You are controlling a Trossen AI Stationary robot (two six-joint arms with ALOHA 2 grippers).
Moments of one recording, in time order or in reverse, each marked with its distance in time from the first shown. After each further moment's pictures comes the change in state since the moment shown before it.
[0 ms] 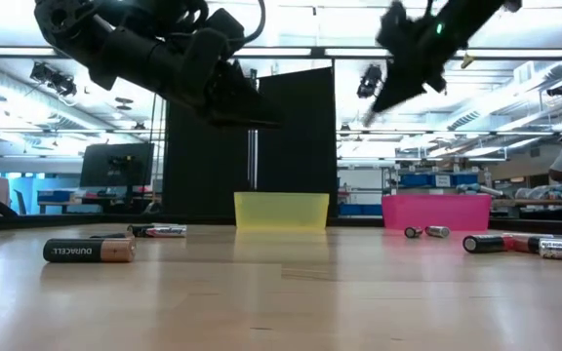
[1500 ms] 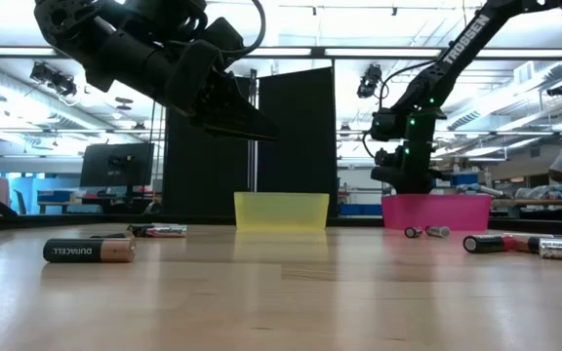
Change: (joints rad) left arm 0.000 0.002 0.000 -0.070 0.018 -0.001; right arm -0.787 0.610 0.255 -0.141 -0.389 -0.202
